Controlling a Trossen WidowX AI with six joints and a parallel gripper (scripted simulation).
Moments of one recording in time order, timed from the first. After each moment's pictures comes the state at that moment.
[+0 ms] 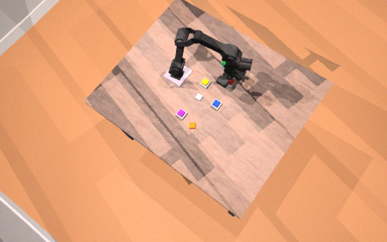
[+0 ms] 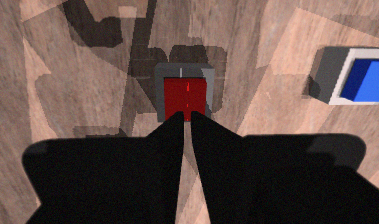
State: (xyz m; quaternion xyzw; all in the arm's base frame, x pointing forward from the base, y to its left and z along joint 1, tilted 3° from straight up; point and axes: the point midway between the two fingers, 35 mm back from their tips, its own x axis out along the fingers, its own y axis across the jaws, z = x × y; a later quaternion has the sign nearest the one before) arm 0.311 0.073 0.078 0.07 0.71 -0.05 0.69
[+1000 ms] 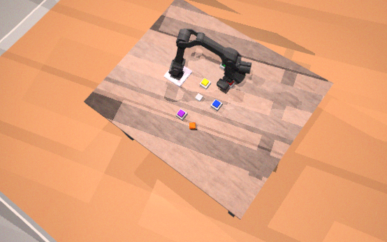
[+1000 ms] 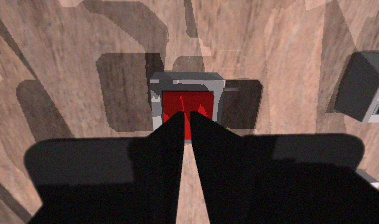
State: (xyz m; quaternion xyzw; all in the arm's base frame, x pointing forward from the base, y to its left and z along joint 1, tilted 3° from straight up) arm 0.311 0.075 0.047 0.08 0.71 -0.05 0.70
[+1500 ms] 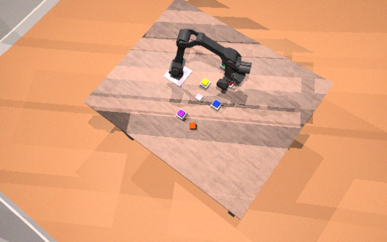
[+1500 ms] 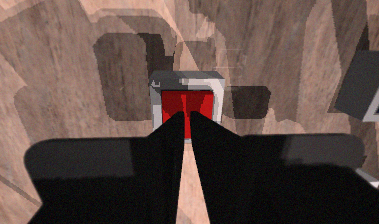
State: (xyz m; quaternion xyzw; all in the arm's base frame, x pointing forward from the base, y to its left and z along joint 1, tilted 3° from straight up) arm 0.310 0.075 0.047 0.08 0.71 -0.05 0.70
